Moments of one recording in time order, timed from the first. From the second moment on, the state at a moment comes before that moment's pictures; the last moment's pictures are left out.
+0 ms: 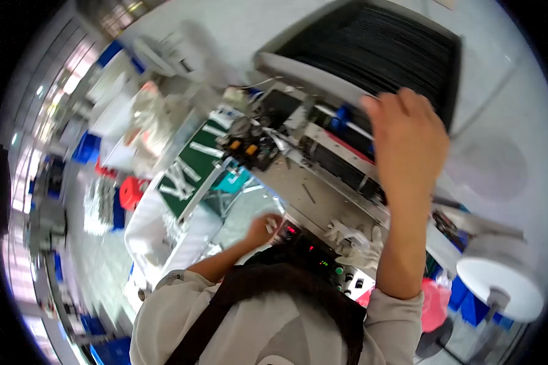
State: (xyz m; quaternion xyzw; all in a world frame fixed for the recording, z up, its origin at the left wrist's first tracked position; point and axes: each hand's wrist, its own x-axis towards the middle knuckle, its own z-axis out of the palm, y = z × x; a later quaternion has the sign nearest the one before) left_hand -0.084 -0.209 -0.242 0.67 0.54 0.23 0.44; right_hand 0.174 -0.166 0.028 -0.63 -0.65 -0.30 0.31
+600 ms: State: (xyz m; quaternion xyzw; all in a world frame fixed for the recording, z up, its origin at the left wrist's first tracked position) left_hand -0.141 -0.419 -0.267 0.47 0.62 0.21 0.59; right_hand 0.180 -0.169 0.018 -0.64 -0.63 -0.34 0.28
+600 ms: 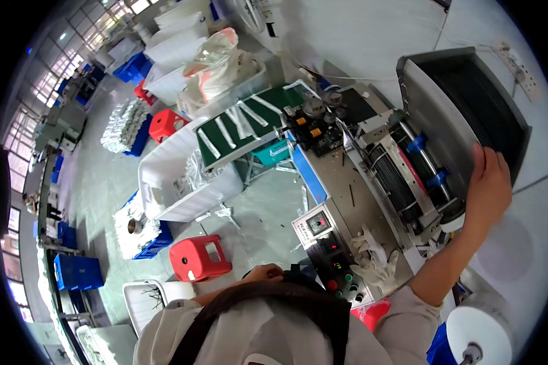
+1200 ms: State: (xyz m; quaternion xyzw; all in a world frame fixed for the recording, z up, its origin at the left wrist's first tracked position) left_hand -0.185 -0.592 -0.303 0.35 0.62 0.36 0.60; right_hand 0.193 -0.155 0.026 -0.70 -0.63 -0.23 0.26
